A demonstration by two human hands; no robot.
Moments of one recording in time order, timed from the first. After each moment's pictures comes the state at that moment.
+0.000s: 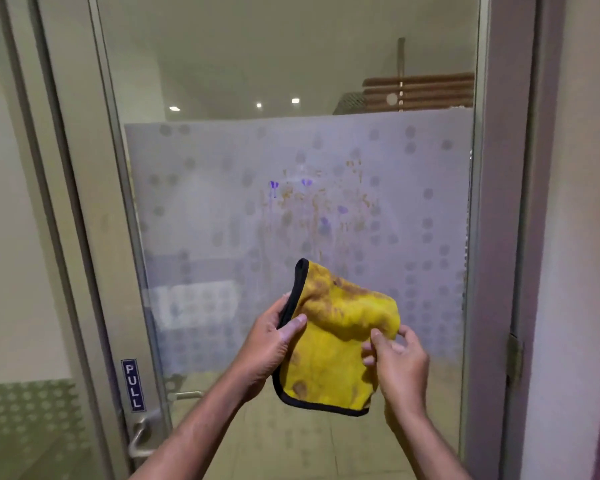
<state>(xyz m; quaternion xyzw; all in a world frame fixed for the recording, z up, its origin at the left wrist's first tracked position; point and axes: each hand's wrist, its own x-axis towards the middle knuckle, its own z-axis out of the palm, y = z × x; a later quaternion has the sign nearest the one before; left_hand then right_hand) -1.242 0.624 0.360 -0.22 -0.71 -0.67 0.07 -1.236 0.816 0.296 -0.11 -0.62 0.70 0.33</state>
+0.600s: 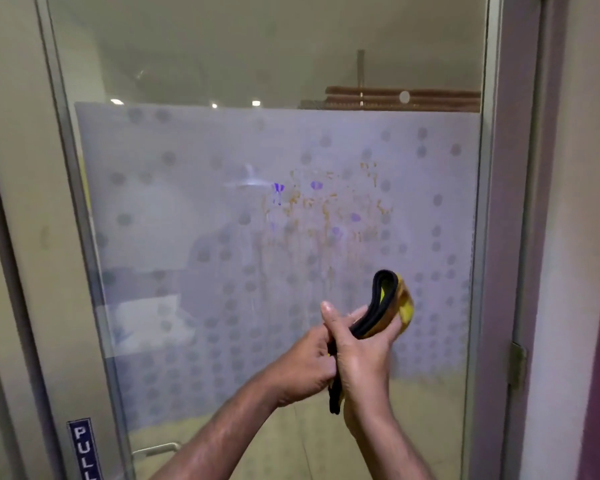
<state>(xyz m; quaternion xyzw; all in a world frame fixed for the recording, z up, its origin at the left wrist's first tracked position) -1.311 0.629 0.368 -0.47 -0.71 -0.52 -0.07 -1.289 0.712 0.346 -0.11 -0.56 0.71 0.41</state>
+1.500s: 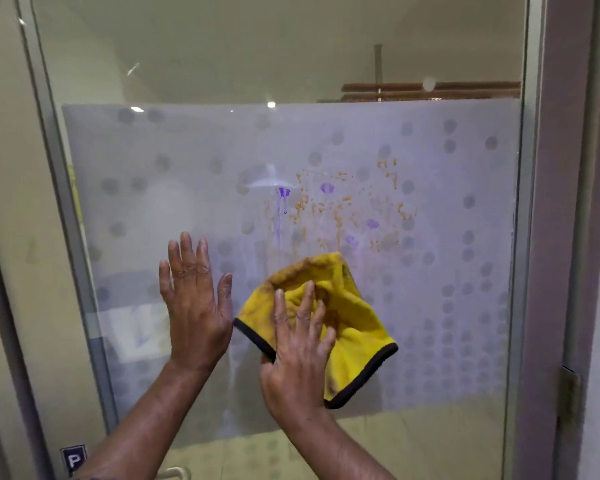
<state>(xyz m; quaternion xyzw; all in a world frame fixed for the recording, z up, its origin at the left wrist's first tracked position) -1.440 0.522 0.391 -0.12 -0.77 -0.16 0.60 -1.388 0.652 0.318 -0.03 -0.87 0.17 0.47</state>
